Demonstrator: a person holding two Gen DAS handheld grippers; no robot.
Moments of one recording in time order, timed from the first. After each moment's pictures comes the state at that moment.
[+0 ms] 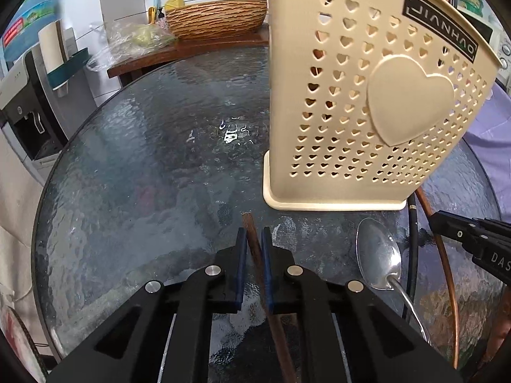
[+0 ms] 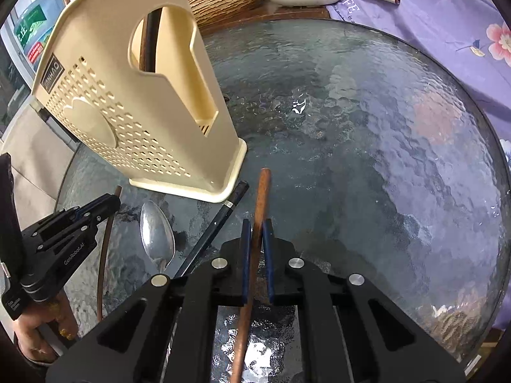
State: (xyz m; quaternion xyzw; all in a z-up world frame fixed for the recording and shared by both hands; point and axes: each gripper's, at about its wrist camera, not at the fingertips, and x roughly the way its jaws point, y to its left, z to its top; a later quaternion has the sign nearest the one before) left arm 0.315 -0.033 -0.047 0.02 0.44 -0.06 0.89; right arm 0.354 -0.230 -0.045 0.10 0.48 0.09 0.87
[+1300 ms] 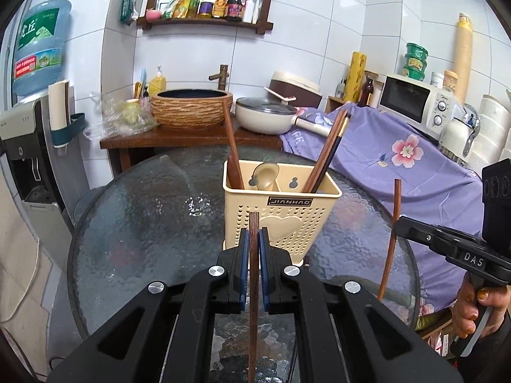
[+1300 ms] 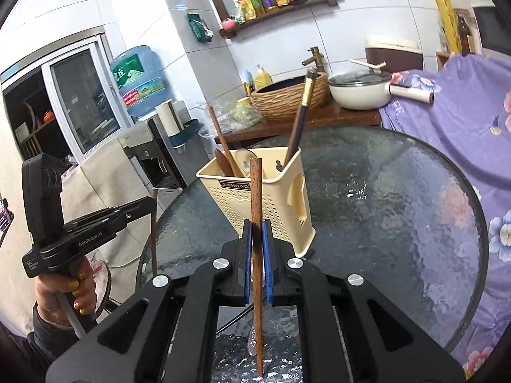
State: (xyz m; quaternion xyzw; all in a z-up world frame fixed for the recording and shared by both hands) left arm 0.220 -0.020 0.094 -0.03 0.28 -0.15 0.95; right arm 0.249 -0.253 0.093 0.11 0.28 0.23 0.92
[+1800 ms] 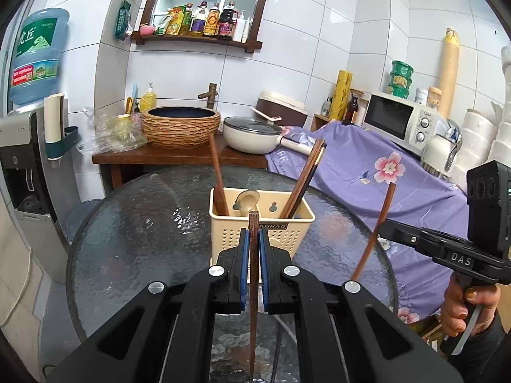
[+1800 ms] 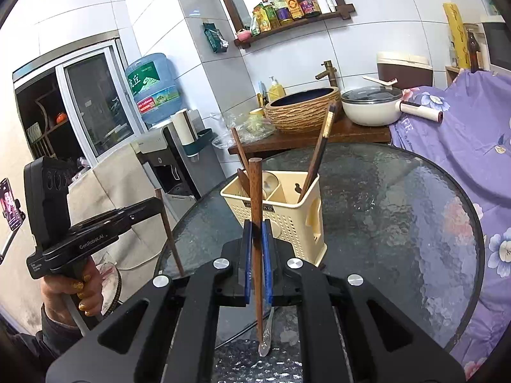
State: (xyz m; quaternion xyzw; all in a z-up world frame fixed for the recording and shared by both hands) left arm 0.204 -0.014 0.125 -0.05 0.25 -0.18 0.95; right arm 0.237 -0.251 0.127 0.11 0.26 0.25 0.93
